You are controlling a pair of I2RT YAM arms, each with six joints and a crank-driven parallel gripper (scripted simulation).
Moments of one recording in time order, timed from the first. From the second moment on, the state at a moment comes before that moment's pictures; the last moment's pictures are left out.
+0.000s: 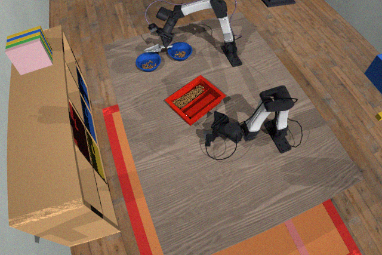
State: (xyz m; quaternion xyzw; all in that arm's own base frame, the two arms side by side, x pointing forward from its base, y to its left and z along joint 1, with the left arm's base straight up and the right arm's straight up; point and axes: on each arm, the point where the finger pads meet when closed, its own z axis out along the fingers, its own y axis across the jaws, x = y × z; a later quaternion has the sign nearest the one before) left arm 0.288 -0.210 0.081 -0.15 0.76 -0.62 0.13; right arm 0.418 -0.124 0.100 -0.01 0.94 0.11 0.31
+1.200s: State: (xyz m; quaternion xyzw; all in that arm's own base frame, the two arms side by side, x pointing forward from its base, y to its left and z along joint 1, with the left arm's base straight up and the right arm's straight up) left arm 0.359 -0.167 0.135 -0.08 0.78 -0.51 0.36; right arm 0.418 -0.124 0.100 -0.01 0.94 0.11 0.31
